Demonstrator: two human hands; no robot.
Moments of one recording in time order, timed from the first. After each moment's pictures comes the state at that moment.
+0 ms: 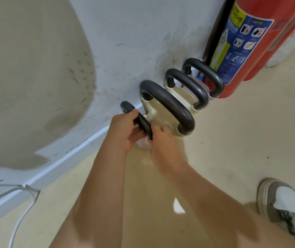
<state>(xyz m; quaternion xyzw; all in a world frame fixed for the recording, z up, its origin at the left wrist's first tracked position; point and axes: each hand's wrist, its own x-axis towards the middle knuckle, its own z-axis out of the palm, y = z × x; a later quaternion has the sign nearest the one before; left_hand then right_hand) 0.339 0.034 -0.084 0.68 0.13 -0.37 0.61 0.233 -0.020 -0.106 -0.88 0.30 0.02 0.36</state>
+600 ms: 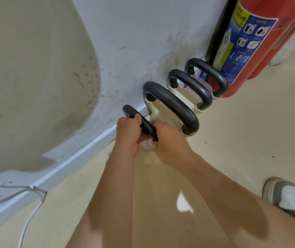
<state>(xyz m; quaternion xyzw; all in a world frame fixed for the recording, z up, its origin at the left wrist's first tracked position) 0.338 0.032 -0.095 0.75 0.12 -0.33 0.56 0.246 -0.035 -0.118 -0.91 0.24 0.01 0.35</state>
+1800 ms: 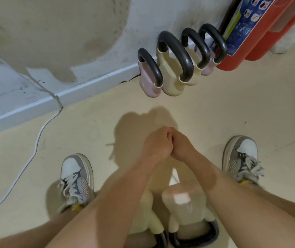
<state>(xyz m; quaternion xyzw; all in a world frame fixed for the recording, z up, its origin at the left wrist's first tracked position) 0.102 0.109 -0.093 0.89 -0.15 -0.32 0.29 0.061 0.026 -0.118 -0.86 0.23 0.20 0.41</state>
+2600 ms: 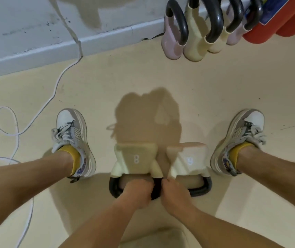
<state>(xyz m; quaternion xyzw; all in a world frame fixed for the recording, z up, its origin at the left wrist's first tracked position) -0.108 0.278 -0.152 0.80 -0.30 -0.52 -0.05 -0.175 0.156 -0.157 -0.89 0.13 0.36 0.24</state>
